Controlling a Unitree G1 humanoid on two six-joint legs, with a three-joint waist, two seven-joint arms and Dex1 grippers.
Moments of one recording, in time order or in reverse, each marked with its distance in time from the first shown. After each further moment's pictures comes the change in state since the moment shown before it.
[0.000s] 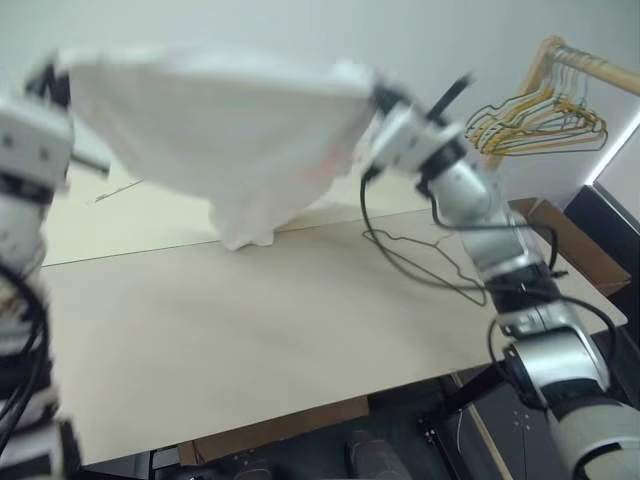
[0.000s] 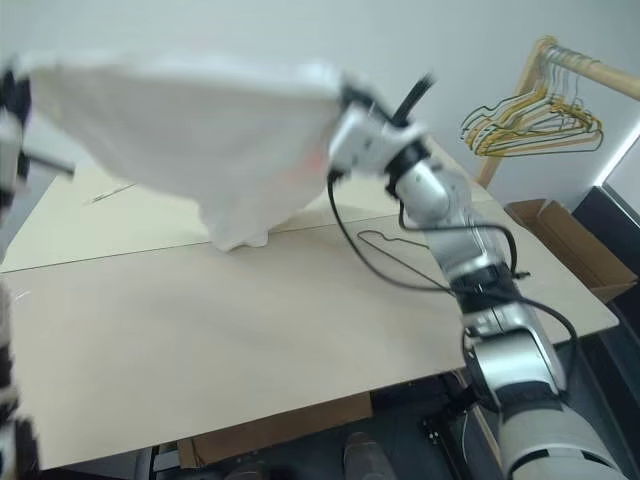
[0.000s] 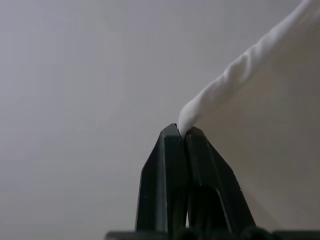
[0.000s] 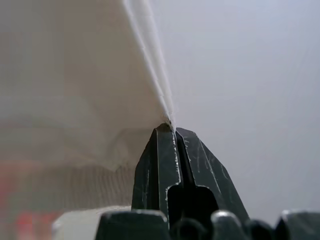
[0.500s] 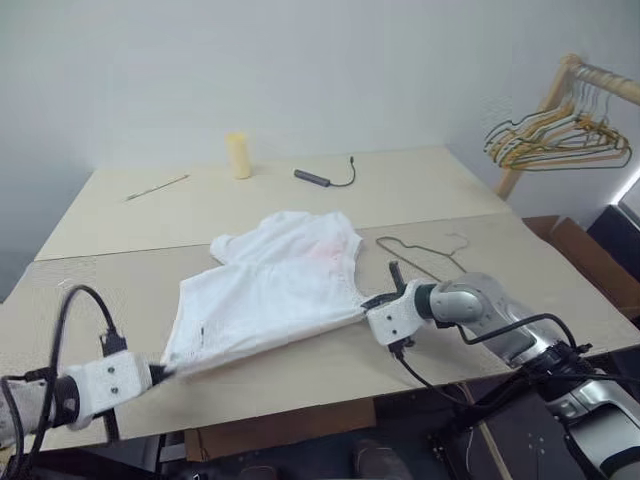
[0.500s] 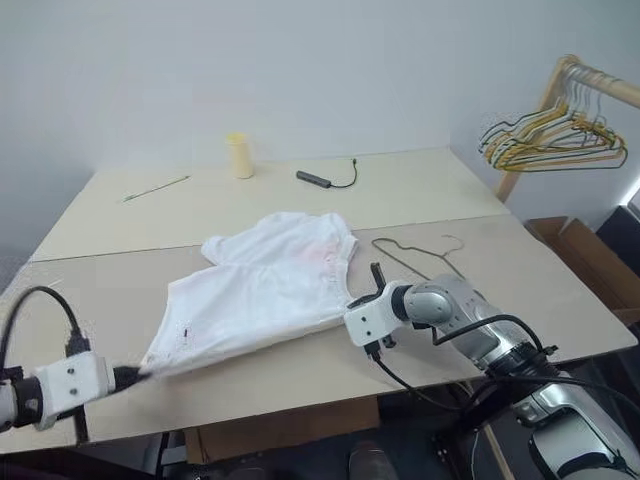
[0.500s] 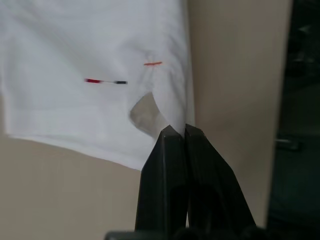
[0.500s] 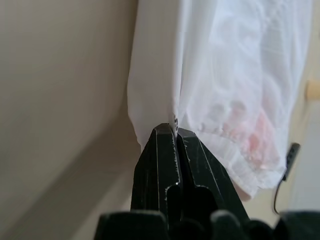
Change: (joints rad) left arm 0.789 0.160 0.007 -0.276 -0.039 0.076 -0.652; right arm 0.195 -0.122 0.169 -0.108 -0.072 -0.005 0.481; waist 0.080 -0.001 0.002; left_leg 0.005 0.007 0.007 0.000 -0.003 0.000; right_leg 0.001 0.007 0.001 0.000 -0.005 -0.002
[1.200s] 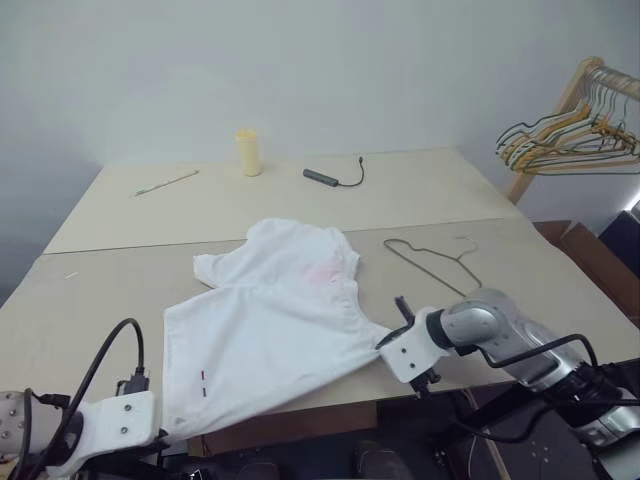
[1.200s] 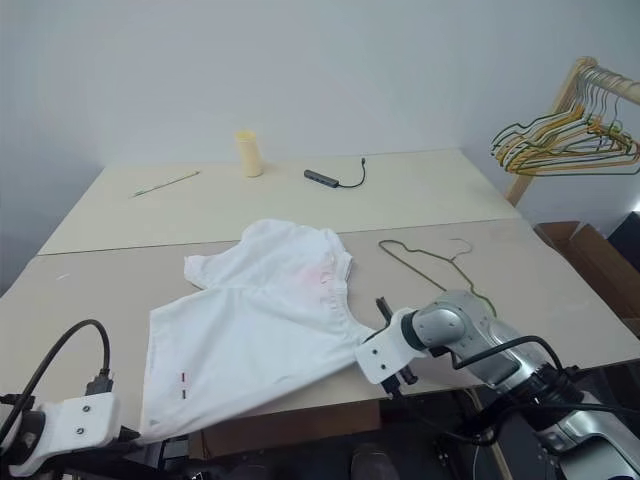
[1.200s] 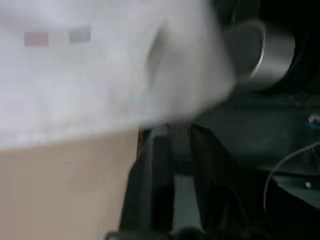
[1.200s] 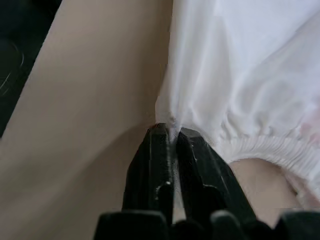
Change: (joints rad) left arm 0.088 0.070 0.030 -0.051 0.072 0.198 -0.195; right arm 0.140 -0.125 -0.042 -0.160 0.090 0.114 0.228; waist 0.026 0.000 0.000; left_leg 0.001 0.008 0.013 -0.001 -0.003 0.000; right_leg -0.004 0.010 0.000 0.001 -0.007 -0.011
